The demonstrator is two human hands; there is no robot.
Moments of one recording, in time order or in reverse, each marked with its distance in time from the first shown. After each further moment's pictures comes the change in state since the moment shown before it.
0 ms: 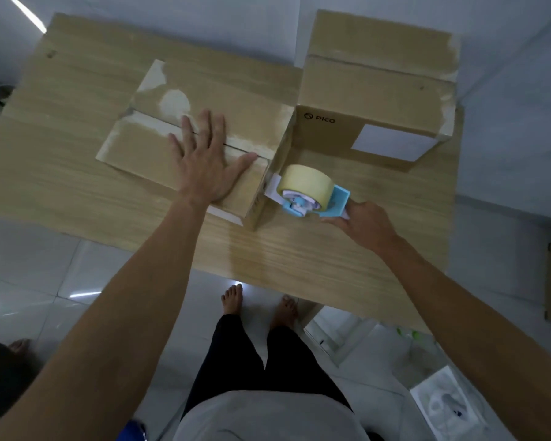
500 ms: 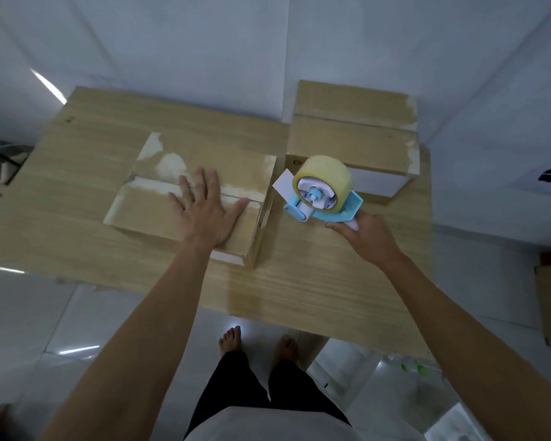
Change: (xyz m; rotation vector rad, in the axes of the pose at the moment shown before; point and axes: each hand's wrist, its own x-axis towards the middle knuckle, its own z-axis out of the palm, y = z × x) left_hand -0.018 -0.004 -0.010 -0.035 -0.035 -0.054; right_hand 0.012 -0.021 -0.071 0.315 0.034 0.226
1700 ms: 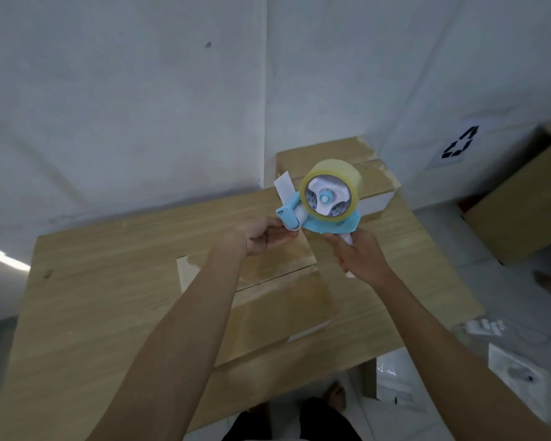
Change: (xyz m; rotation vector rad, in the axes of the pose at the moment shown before) left_hand 0.120 -0.002 -0.134 -1.284 -1.229 -0.064; right_hand 0.027 -0.225 0.054 0.393 0.446 0.422
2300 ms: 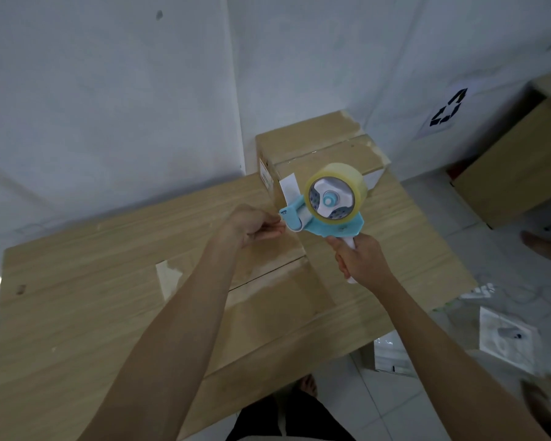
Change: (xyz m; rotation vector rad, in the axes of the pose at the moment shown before) left_hand 0.046 0.002 0.008 0.338 0.186 0.061; right_hand -0.013 0.044 -0.003 0.137 0.052 0.165
